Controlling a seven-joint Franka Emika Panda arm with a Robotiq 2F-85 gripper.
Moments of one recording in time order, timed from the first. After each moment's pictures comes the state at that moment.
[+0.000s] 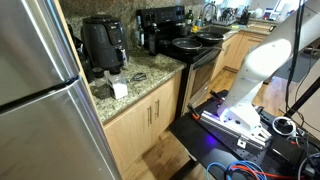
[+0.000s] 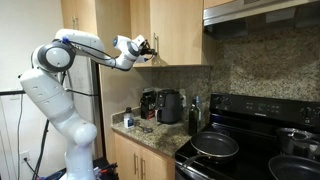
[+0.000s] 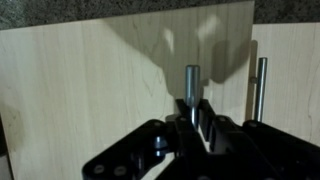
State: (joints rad) arm 0.28 -0.43 -0.06 -2.08 -0.74 3.10 0.71
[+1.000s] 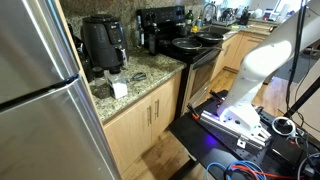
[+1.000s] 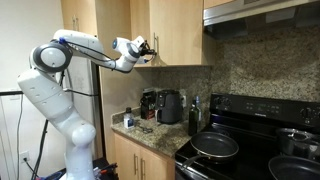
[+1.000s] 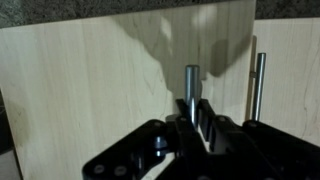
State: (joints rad) arm 0.21 -0.46 -0.04 -2.13 -0.76 3.20 0.74
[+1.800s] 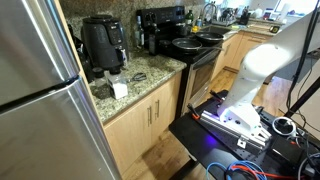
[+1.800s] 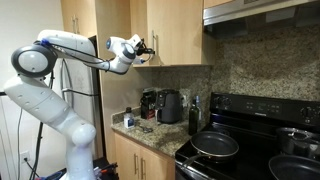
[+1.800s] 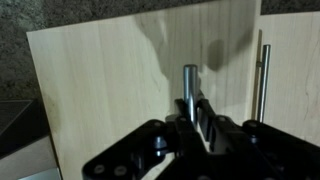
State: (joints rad) arm 0.21 -0.61 -0.09 -2.27 -0.76 3.22 0.74
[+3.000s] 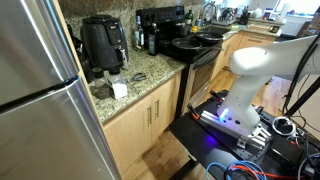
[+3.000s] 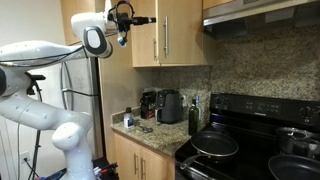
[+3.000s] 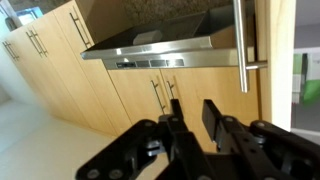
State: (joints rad) arm -0.42 -1.04 -0.03 -2.41 -0.05 3.10 0.31
